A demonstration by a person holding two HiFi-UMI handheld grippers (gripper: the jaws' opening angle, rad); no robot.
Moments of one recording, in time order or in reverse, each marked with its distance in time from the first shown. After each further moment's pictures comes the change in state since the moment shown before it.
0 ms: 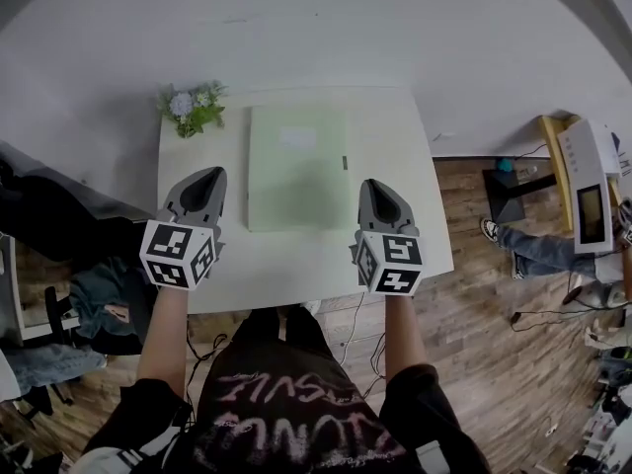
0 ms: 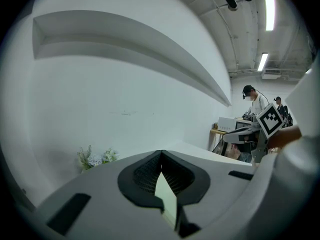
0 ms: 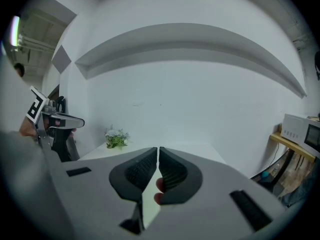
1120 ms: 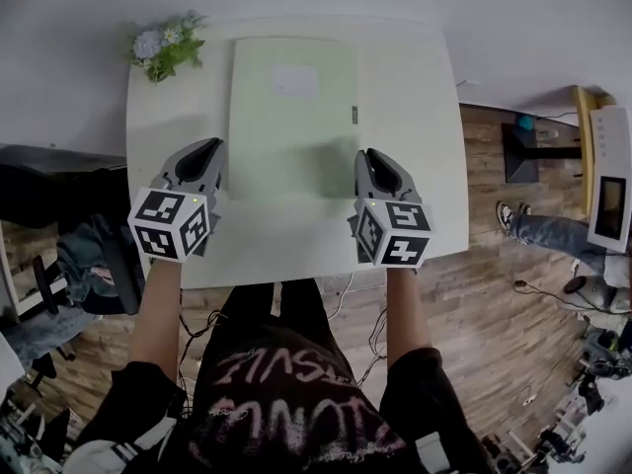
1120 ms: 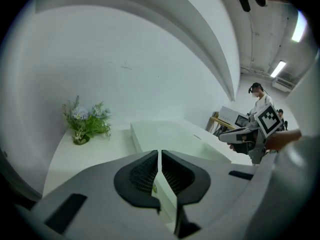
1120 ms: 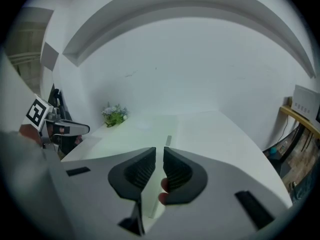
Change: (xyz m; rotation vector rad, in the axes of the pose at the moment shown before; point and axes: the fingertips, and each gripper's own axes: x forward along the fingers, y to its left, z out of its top) left arm 0.070 0.000 -0.121 -0.153 0.240 -0.040; right arm 0.068 -0.015 -0.113 0.099 0.254 0.082
